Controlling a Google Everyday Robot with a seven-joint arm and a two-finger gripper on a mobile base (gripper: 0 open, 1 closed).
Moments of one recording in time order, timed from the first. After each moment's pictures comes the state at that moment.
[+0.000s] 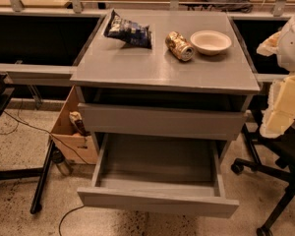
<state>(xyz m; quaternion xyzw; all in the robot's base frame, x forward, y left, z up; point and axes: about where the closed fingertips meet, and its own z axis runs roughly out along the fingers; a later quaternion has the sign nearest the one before) 0.438 -0.217 0.977 -0.60 0.78 -0.04 0.16</state>
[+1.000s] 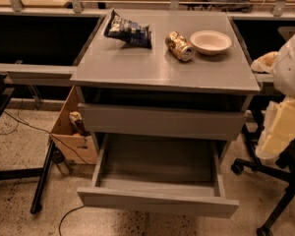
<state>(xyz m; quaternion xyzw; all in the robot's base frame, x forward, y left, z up) 0.419 -0.206 0.954 -0.62 0.77 -0.02 0.18</state>
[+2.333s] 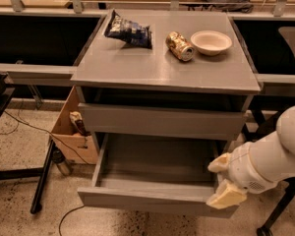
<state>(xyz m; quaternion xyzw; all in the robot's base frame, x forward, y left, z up) 0.385 -0.176 0.731 -0.60 0.77 0.11 0.19</state>
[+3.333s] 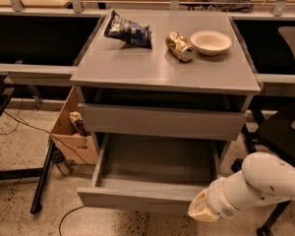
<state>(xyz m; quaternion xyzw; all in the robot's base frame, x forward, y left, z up) 0.375 -0.151 0.573 -0.57 0.77 0.21 0.18</state>
